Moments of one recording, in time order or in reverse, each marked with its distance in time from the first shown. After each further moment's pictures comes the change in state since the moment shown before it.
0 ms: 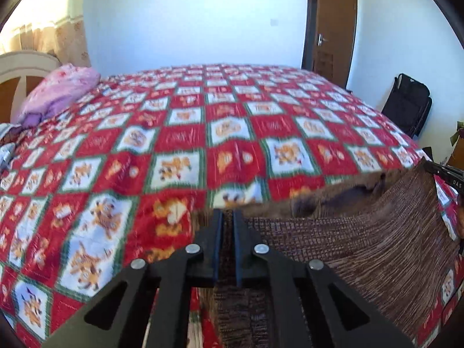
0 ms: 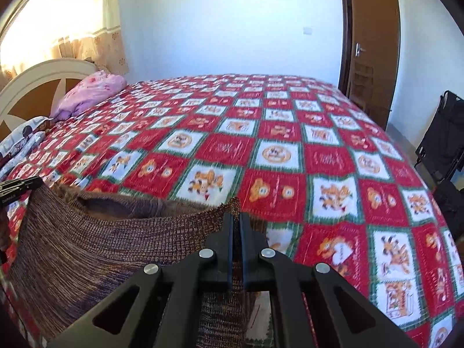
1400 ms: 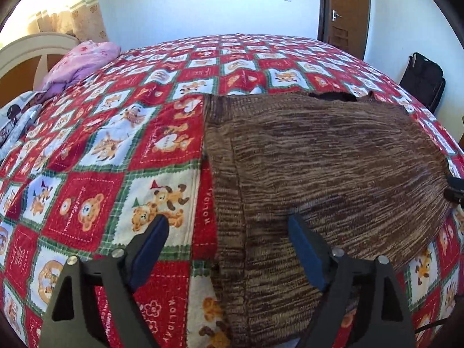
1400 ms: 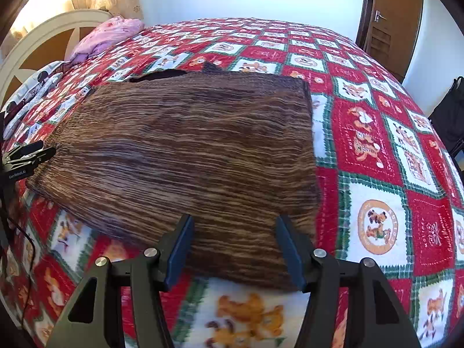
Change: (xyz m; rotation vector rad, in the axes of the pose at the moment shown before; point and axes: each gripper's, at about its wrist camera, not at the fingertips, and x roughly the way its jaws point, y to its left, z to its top) left arm -0.043 -0.018 -0.107 -0.014 0.140 0.109; right arm -0.064 0.061 -0.115 -0.052 0.282 0.053
